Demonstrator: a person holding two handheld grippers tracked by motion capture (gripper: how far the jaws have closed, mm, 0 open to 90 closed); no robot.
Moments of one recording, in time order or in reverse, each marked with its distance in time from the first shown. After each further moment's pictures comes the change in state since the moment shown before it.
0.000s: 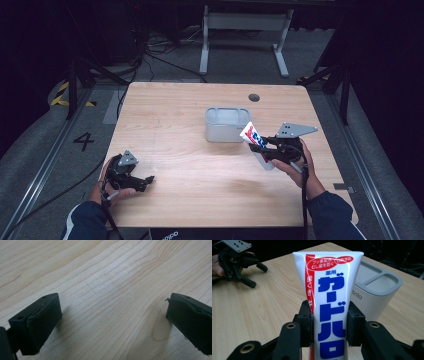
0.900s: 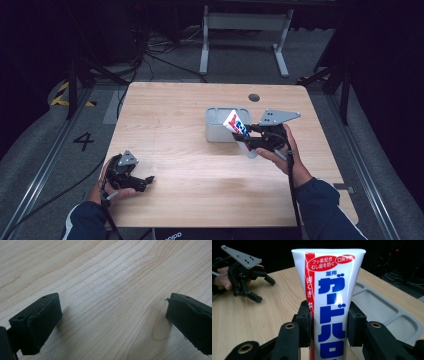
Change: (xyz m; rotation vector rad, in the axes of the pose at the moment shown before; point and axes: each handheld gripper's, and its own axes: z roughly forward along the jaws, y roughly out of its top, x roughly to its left) left arm 0.000 0.000 -0.001 0.004 -0.008 0.005; right arm 0.011 0.049 0.029 -0.034 0.045 -0.075
